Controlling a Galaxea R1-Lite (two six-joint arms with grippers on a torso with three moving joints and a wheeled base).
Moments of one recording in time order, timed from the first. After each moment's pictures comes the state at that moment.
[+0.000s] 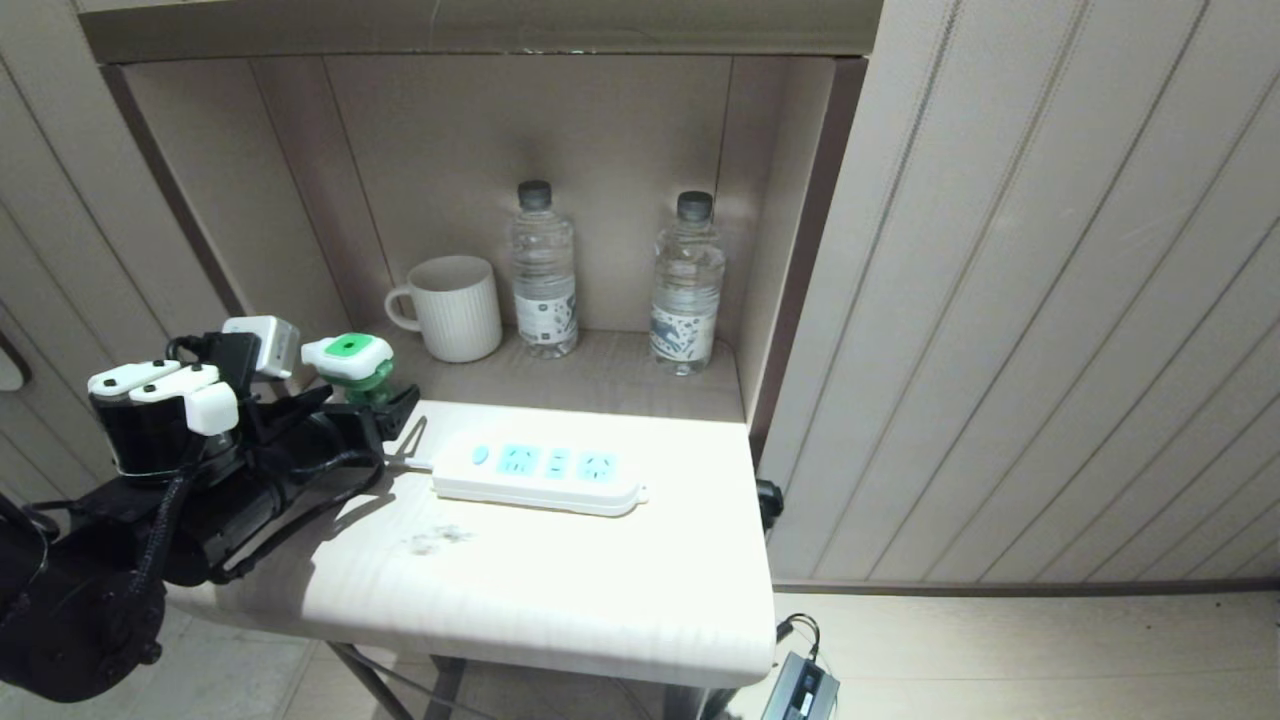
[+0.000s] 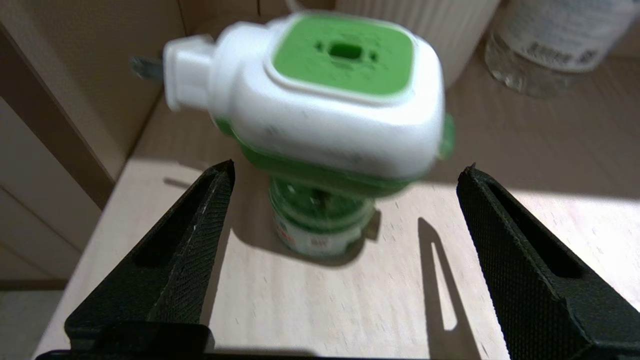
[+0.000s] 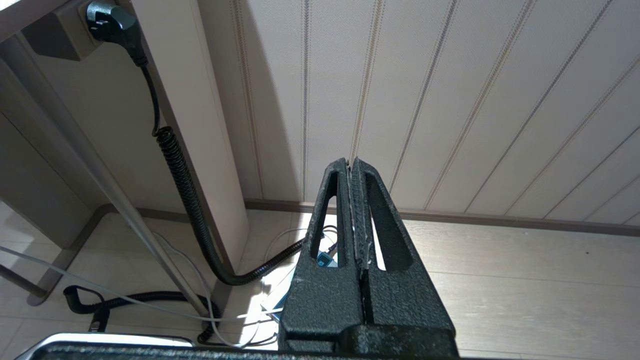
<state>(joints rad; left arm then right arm) -0.23 1.75 -0.48 -1.15 0.08 -0.11 0.00 0.00 -0.02 0.06 0.00 -0.01</state>
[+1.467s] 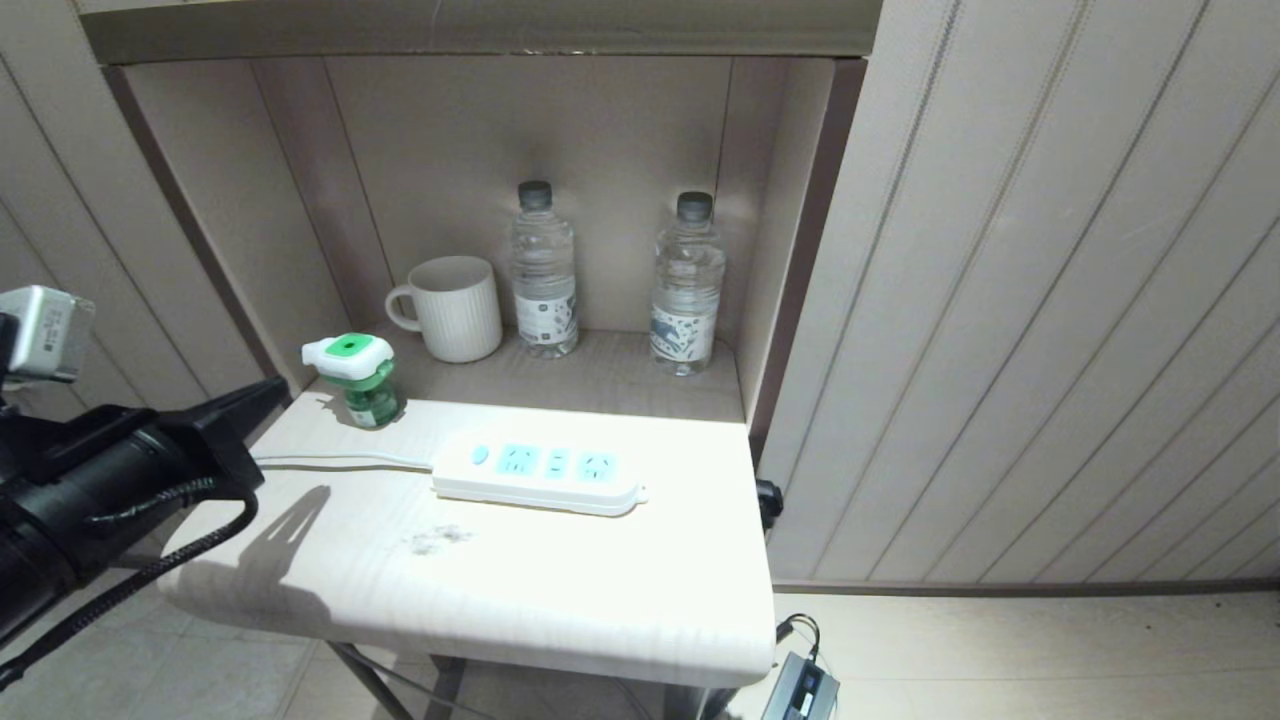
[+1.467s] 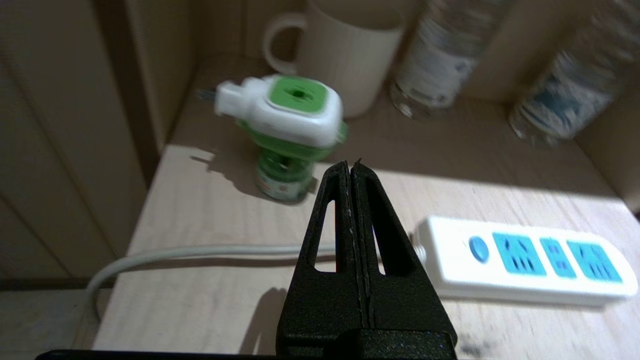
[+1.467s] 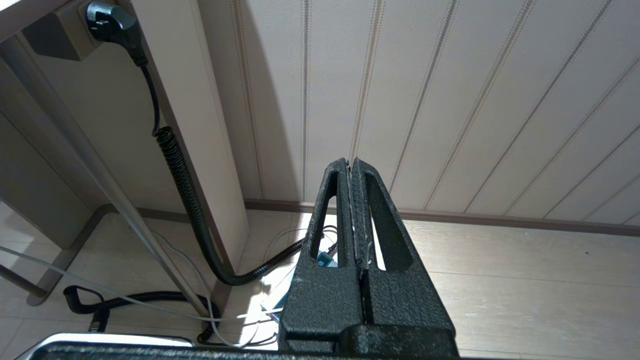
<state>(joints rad) -0.23 1.28 -0.39 -0.84 0.02 -0.21 0.00 0.00 -0.02 0.06 0.00 -0.01</state>
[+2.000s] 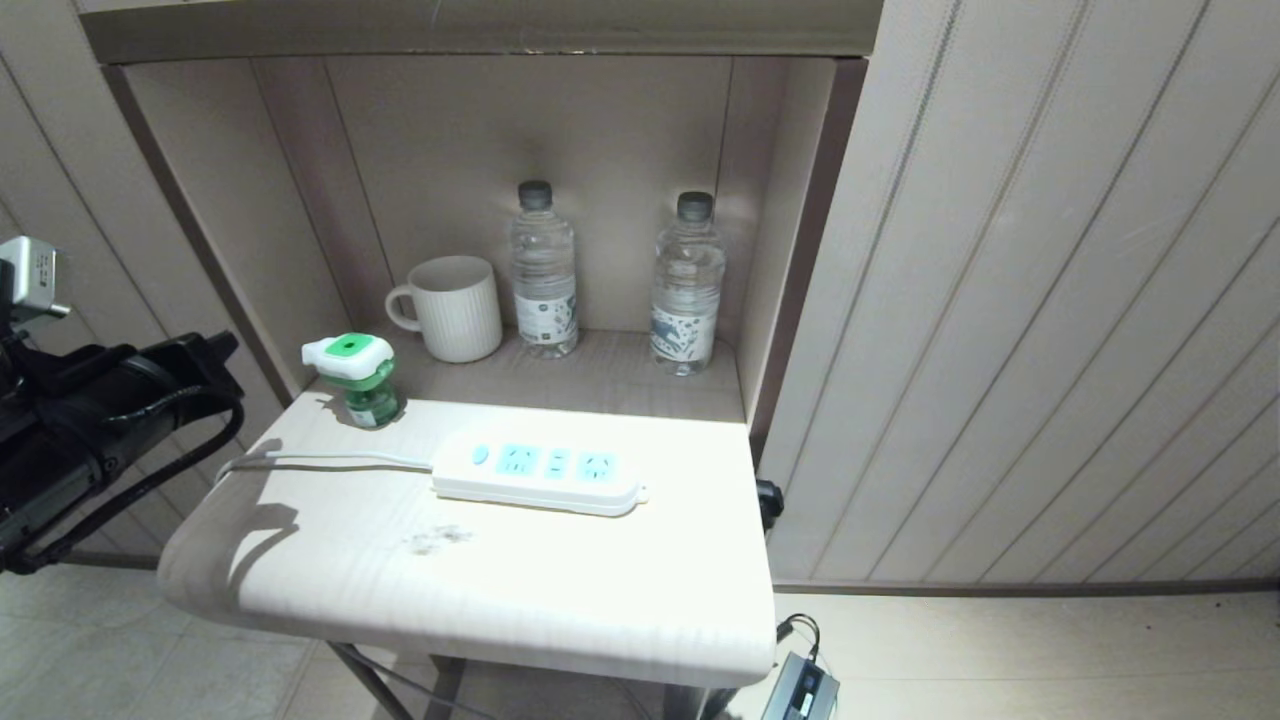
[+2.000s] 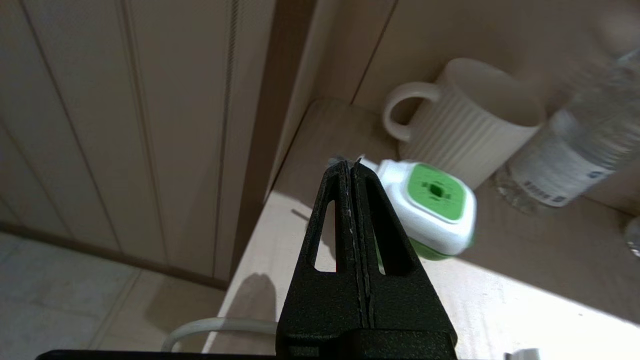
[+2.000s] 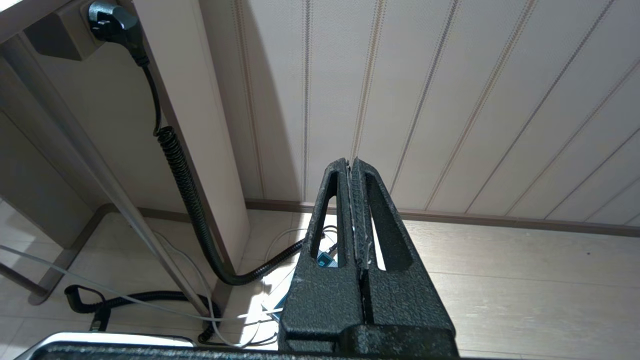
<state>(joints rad) -0.07 1.43 -0.56 -0.81 0.10 -0.30 0.00 0.00 -0.02 0.06 0.00 -0.01</state>
